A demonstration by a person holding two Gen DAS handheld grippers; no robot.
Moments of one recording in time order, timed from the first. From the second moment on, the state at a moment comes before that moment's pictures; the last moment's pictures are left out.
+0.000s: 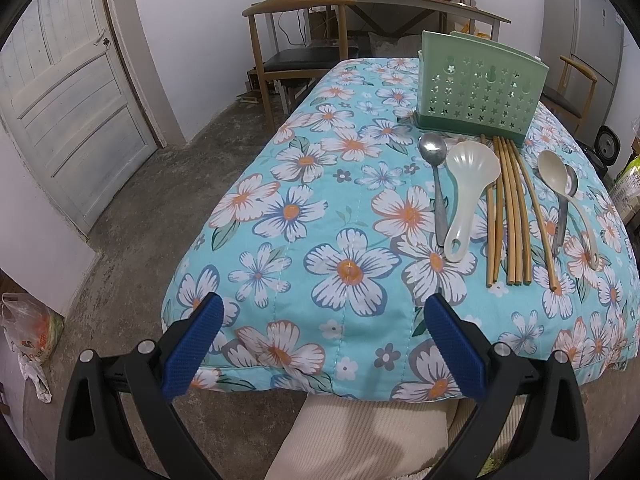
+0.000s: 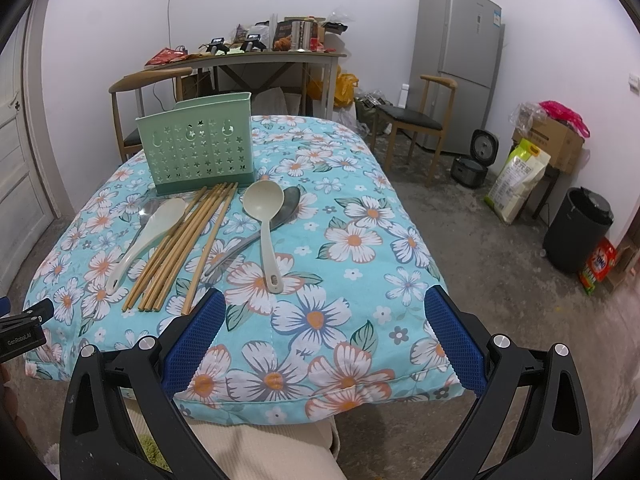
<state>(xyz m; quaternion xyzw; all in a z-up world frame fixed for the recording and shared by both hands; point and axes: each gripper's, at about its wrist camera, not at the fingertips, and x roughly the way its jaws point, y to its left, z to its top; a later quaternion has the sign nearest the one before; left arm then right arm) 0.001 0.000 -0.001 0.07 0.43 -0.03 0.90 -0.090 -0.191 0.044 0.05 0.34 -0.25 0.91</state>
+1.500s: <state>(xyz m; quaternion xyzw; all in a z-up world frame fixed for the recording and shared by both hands) 0.083 -0.033 -0.013 0.05 0.39 -0.16 0.91 0.010 -0.208 0.026 0.05 0.32 -0.11 0.94</state>
